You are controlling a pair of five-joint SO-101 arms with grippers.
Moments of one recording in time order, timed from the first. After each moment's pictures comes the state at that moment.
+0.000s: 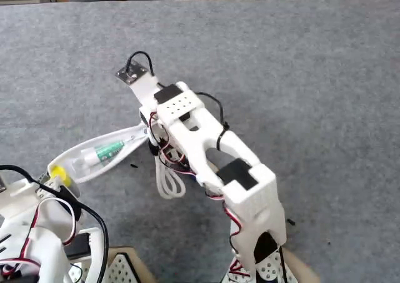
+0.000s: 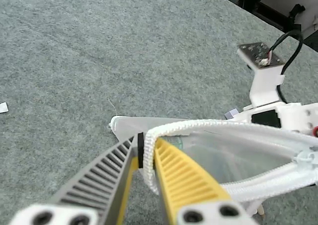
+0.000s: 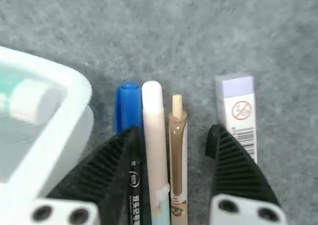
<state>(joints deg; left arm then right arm) -17.2 -79.7 26.9 100.9 18.9 -34.1 29.6 -5.0 63.0 10.0</state>
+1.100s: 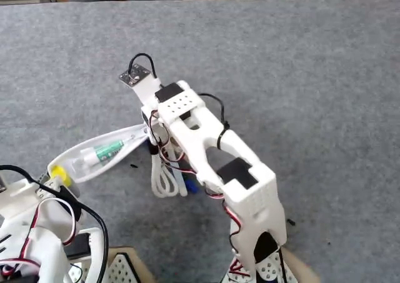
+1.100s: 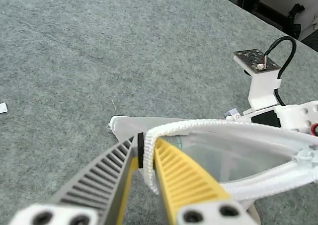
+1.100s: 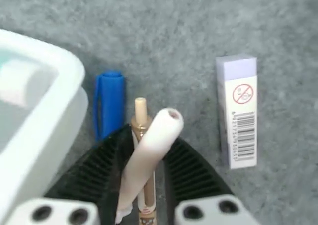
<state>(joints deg) -17.1 -79.7 26.9 100.9 18.9 -33.5 28.8 -6.1 67.4 10.1</state>
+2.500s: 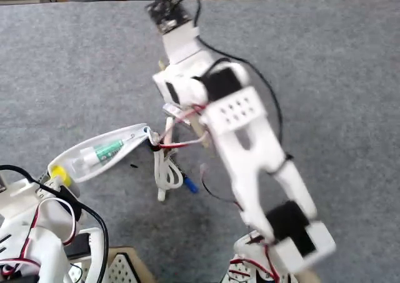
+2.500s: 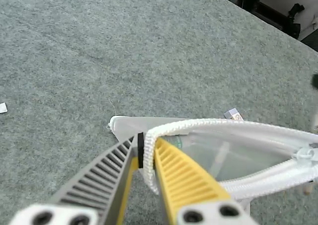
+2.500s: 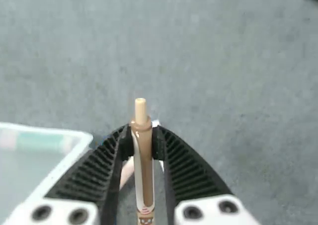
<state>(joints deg) -17.1 -79.7 26.9 100.9 18.9 -27.7 -8.2 -6.1 67.0 4.3</state>
